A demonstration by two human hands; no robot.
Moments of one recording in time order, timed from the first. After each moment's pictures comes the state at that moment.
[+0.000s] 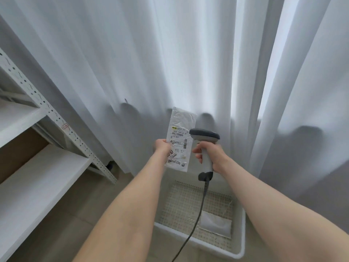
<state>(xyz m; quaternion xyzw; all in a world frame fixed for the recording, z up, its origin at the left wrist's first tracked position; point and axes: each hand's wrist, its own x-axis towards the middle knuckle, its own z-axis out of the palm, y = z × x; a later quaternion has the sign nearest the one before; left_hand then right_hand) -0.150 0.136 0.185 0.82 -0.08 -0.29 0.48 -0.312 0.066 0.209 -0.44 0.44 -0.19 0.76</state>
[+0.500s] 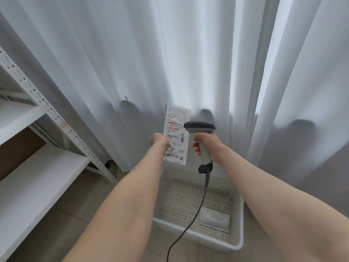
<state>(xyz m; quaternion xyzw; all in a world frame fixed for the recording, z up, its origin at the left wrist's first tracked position) -0.137 0.144 0.190 0.83 -0.06 -0.27 0.48 -0.306 0.088 0.239 -0.50 0.45 -0.16 0.72</state>
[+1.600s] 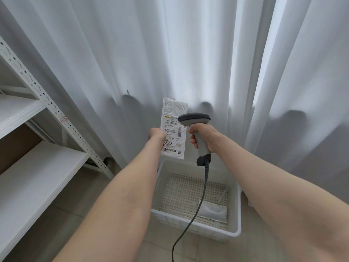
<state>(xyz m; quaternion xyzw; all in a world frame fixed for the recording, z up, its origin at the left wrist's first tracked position) -0.116 0.177 0.176 0.82 -0.06 -0.29 0.49 -0.305 0.136 0.261 -0.53 0.44 -0.14 0.71</state>
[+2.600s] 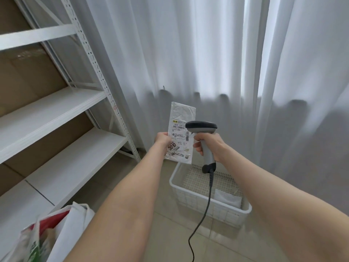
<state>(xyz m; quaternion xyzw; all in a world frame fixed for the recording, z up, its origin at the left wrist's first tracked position) -0.264 0.433 0.252 0.79 -0.10 -0.29 0.53 -0.425 0.353 0.277 -0.55 0.37 -0.15 0.73</state>
